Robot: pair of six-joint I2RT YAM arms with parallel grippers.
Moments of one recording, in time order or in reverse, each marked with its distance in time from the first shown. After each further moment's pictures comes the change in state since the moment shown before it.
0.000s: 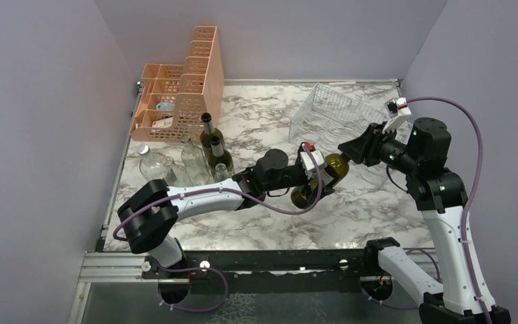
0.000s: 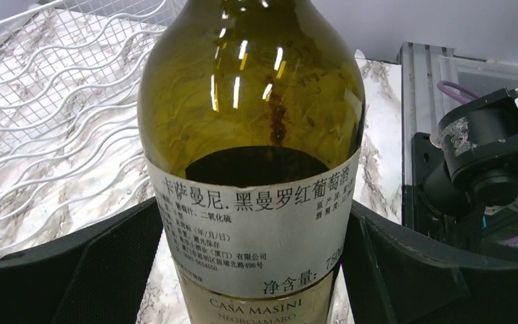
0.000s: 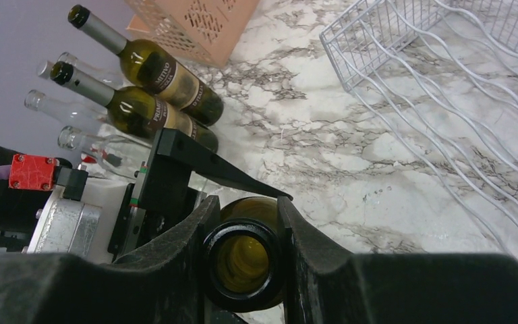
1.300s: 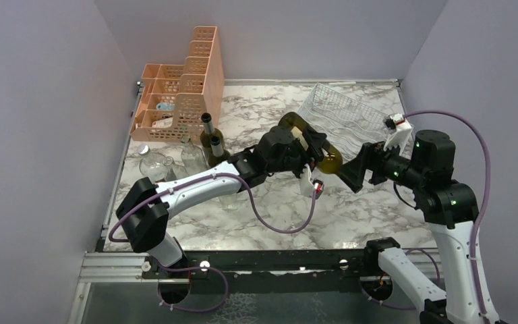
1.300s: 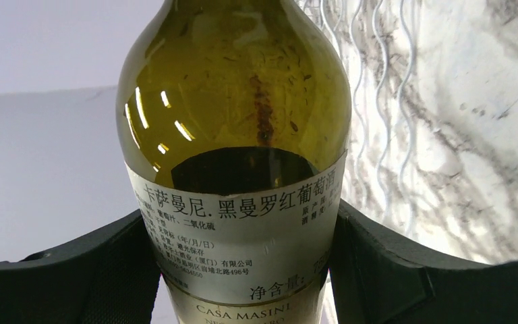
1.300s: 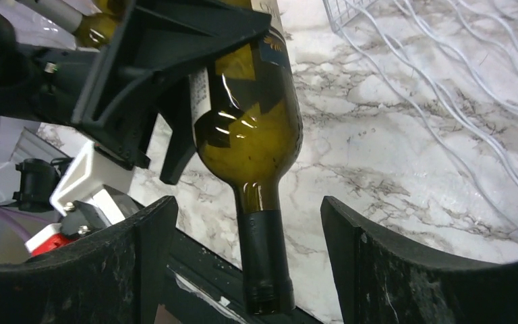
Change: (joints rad) left arm 0.074 -0.003 0.212 -0.403 0.042 1.447; right arm 0.002 -0.058 0.062 -0.269 0.018 -0.153
